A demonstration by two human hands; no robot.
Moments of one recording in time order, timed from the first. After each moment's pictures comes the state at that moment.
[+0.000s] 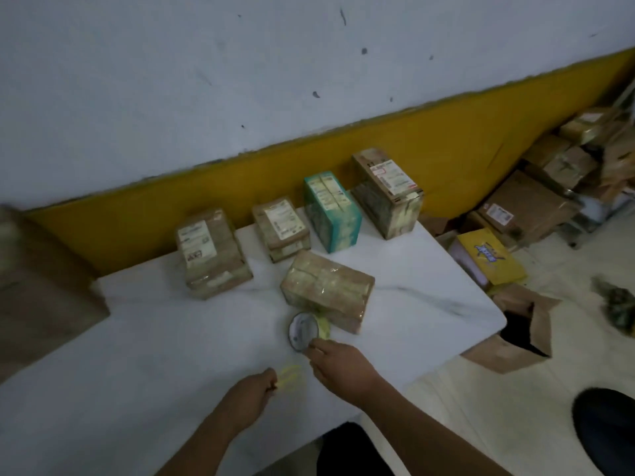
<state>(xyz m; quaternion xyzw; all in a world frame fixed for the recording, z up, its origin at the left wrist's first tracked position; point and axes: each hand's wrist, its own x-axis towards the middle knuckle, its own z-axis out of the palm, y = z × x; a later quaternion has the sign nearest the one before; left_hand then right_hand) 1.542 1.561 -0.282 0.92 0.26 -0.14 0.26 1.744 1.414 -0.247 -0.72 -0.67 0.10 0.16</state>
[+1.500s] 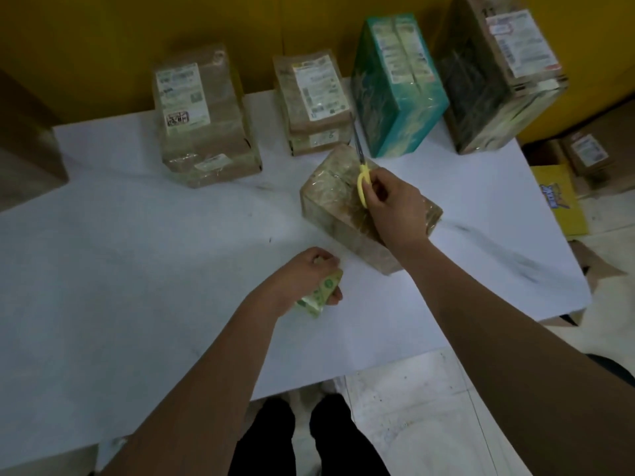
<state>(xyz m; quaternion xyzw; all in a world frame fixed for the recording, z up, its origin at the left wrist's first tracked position) 1.673 1.567 -0.274 0.47 0.47 -0.06 0.75 1.851 1.528 -0.254 -0.84 -0.41 0.15 0.31</state>
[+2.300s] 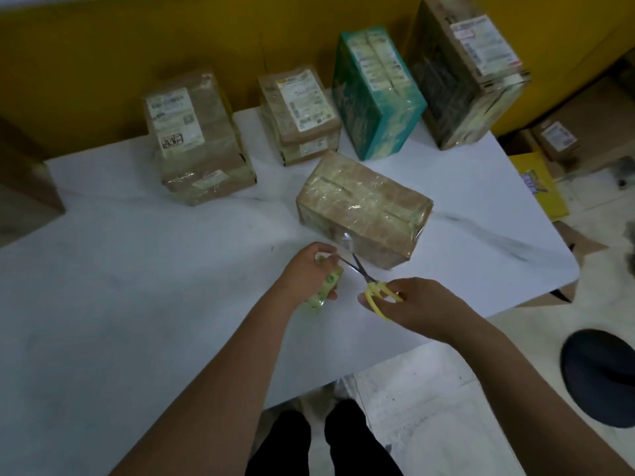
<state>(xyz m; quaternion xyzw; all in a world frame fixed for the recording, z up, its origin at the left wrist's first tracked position) 1.673 1.572 -0.280 0.55 0.47 -0.02 0.70 1.790 1.418 -0.205 -0.83 -0.32 0.45 0.06</state>
